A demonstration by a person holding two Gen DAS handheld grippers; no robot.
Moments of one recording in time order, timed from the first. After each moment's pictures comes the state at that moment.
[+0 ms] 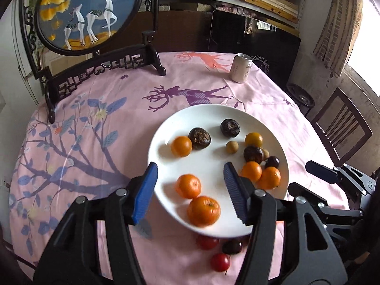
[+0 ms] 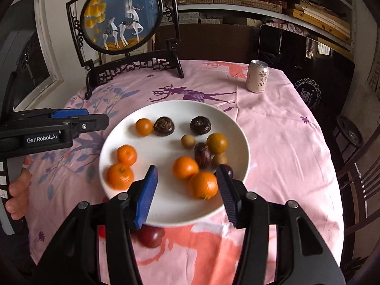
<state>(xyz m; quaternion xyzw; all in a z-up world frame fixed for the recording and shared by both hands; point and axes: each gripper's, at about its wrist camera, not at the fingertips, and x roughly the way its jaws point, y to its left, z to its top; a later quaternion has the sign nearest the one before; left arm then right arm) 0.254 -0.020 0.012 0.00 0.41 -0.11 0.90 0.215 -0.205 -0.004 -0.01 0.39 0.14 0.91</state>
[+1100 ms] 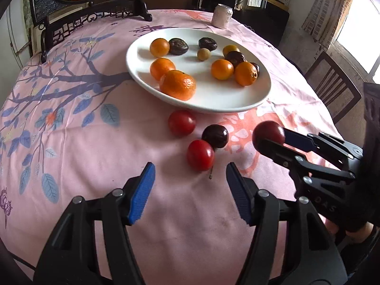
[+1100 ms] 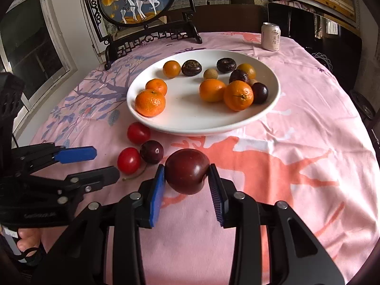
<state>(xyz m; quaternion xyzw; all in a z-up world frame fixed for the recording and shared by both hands) 0.153 -0.030 -0.074 0.00 0.48 -0.15 0.86 0.143 -0.187 -0.069 0.02 0.42 0.16 0.89</state>
